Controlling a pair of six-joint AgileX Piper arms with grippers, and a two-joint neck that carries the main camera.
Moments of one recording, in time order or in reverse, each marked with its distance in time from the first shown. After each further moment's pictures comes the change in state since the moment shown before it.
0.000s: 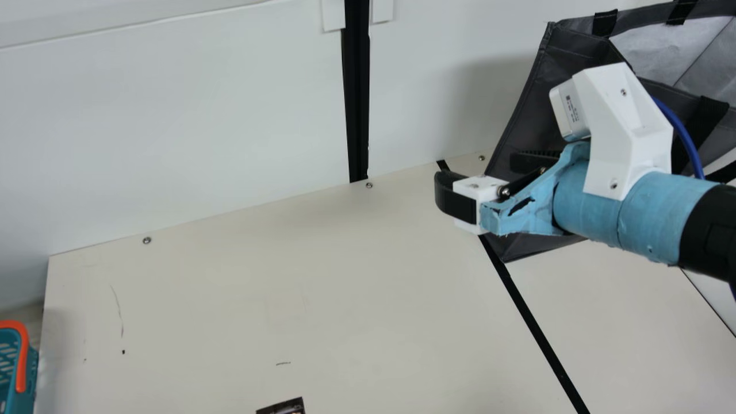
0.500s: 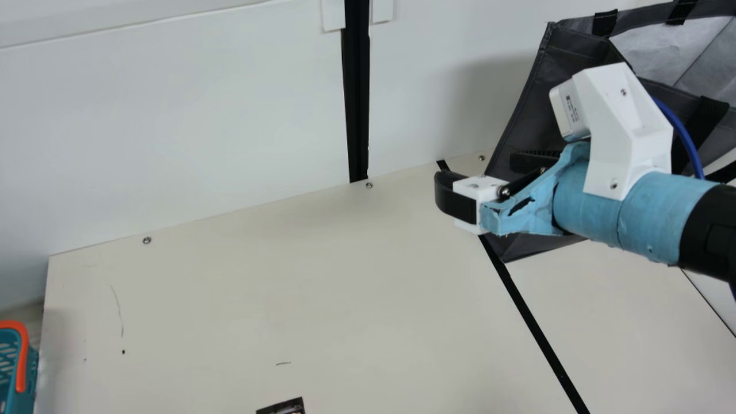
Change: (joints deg) left arm 0.0 0.0 0.0 0.0 0.0 0.0; right arm 0.0 0.0 0.0 0.0 0.0 0.0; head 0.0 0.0
